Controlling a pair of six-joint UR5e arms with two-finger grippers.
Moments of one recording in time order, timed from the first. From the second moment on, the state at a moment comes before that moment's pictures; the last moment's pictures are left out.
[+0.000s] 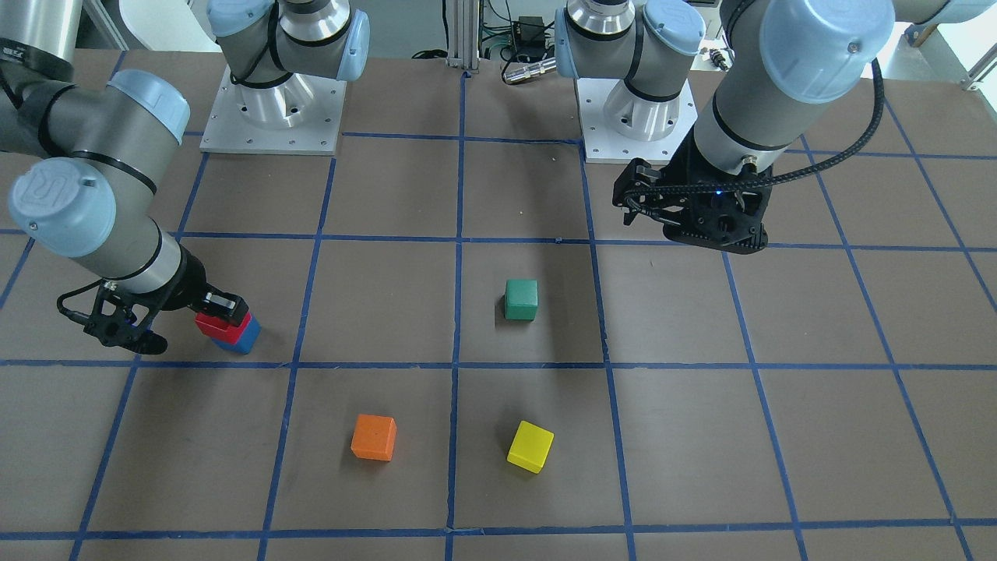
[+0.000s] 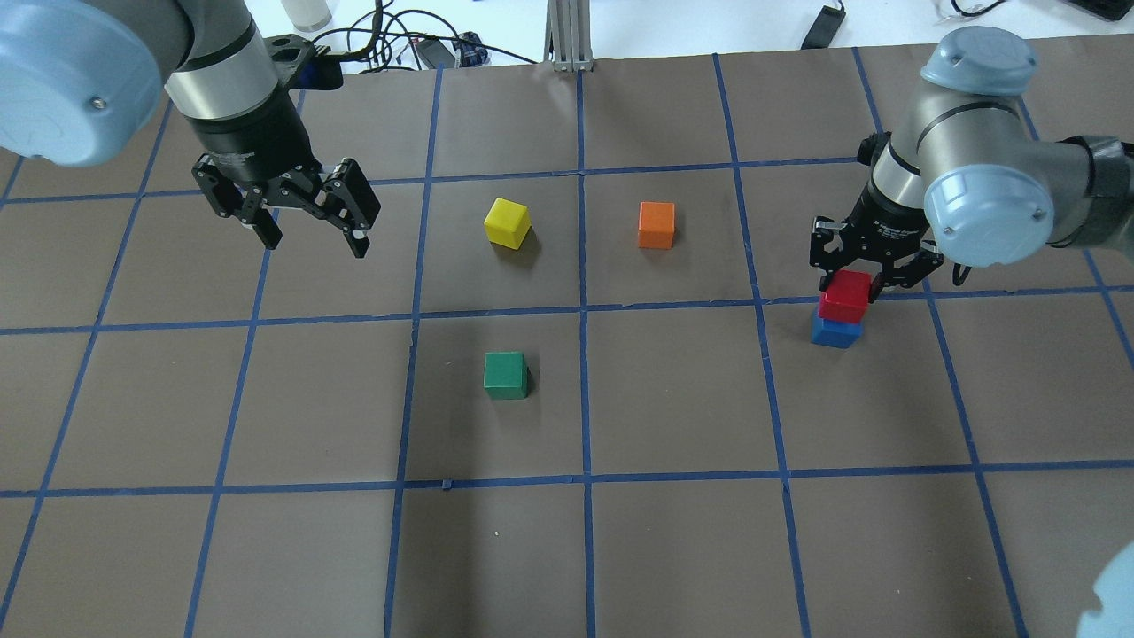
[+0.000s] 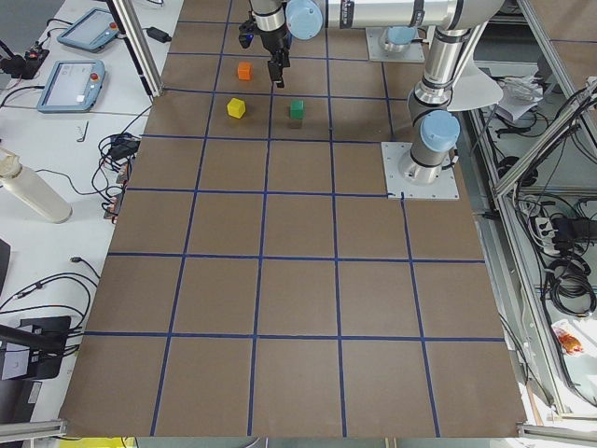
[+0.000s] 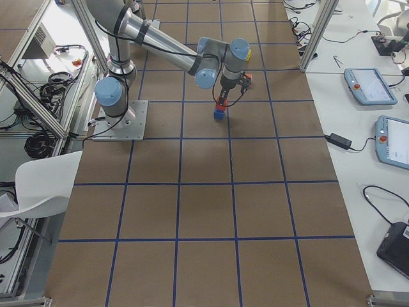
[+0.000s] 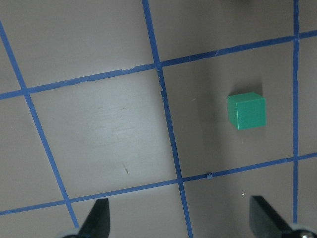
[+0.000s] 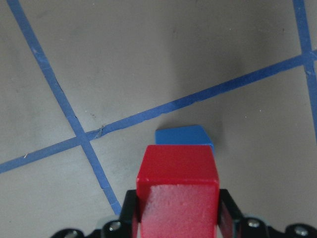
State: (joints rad) left arm -1.56 -1.68 -1.52 -1.70 1.57 0.18; right arm 1.39 -1.33 1.85 -1.95 -1.57 0.16
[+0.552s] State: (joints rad) left arm -1.56 -1.67 -1.54 -1.69 1.57 0.18; right arm 1.39 -1.33 1.85 -1.95 -1.57 0.16
